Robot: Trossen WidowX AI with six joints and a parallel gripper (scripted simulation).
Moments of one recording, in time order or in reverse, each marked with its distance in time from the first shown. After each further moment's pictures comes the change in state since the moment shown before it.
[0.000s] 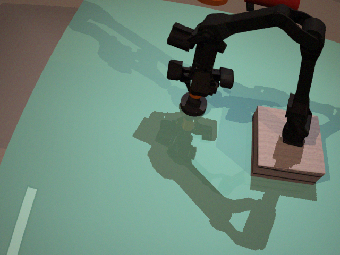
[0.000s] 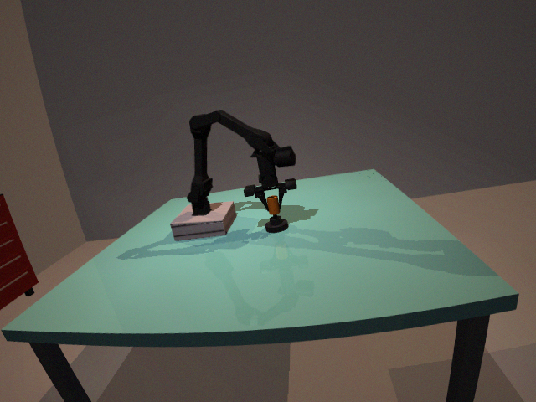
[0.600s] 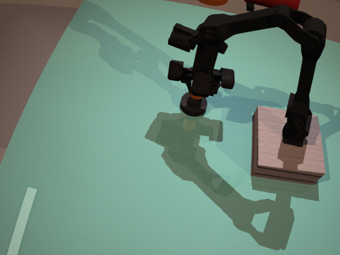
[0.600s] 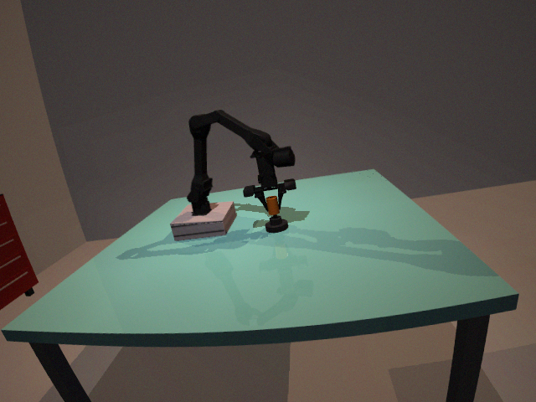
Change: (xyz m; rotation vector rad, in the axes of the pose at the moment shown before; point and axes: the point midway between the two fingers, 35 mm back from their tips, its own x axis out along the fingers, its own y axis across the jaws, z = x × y) arm 0.001 0.003 0.001 0.000 0.000 -0.001
